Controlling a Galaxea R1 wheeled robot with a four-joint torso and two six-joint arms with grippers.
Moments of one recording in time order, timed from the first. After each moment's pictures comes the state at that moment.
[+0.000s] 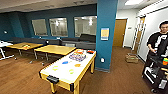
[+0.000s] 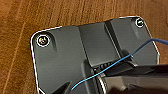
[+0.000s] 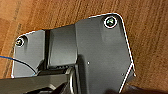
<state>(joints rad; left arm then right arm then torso) 1.50 3.12 -2.83 0.07 0.00 0.00 -1.52 3.05 -2.80 0.00 0.03 0.05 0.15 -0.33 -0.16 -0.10</state>
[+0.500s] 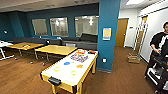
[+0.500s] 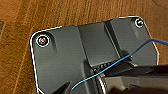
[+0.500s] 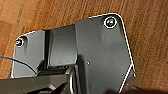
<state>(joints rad) 1.50 3.12 -2.83 0.07 0.00 0.00 -1.52 3.05 -2.80 0.00 0.03 0.05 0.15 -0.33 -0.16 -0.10</state>
